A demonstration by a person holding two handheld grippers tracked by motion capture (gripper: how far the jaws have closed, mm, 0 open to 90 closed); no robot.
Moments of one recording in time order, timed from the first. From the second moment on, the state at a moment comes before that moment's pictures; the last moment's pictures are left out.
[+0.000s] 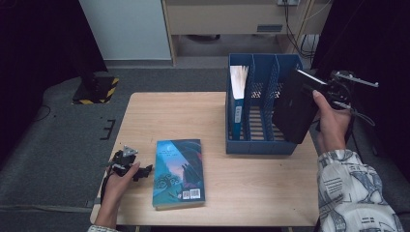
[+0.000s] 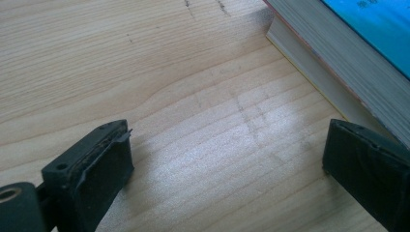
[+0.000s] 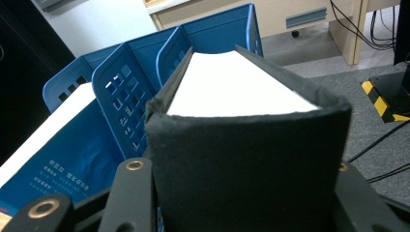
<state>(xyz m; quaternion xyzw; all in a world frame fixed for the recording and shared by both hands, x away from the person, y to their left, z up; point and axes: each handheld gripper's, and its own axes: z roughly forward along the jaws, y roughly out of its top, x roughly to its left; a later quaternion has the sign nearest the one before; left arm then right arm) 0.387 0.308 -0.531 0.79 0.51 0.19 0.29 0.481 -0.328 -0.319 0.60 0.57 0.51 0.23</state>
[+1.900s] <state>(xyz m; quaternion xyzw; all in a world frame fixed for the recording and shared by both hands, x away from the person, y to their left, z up) 0.387 0.307 -0.532 0.79 0.51 0.19 0.30 0.507 -0.308 -0.322 0.59 0.58 0.49 0.27</state>
